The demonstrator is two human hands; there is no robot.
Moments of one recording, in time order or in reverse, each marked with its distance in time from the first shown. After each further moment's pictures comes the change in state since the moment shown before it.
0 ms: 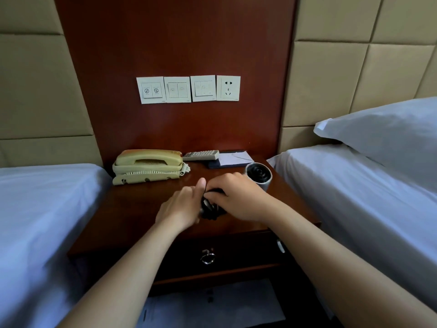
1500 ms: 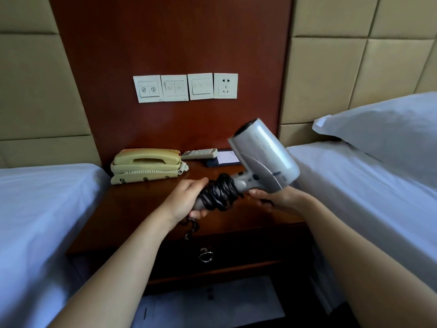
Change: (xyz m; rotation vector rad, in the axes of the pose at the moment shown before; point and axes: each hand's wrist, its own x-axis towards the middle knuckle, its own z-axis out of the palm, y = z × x) left_hand -0.002 0.007 -0.005 -0.833 -0.262 0.142; right_hand -0.034 0.106 0.006 0.781 -0.089 0.535
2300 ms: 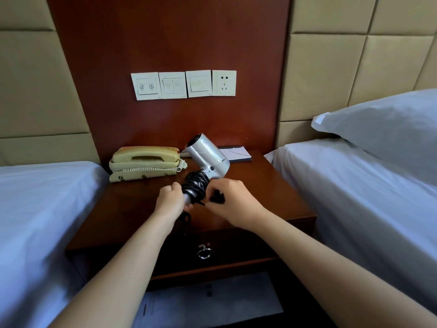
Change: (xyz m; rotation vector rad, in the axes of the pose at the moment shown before) left_hand 0.016 -0.025 -0.006 0.185 0.593 -0.309; right_hand -0.005 -0.039 0.082 -0.499 0.194 -0.498
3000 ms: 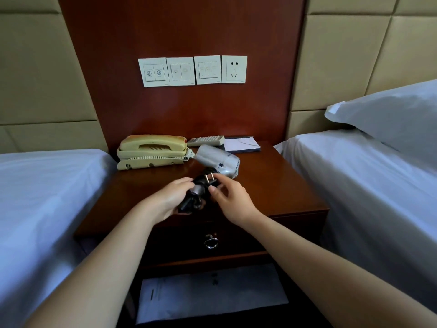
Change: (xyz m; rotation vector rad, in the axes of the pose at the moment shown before) left_hand 0.003 -0.009 -0.021 -0.077 -0.469 -0.018; right_hand 0.004 0.017 0.044 0.277 0.086 0.235
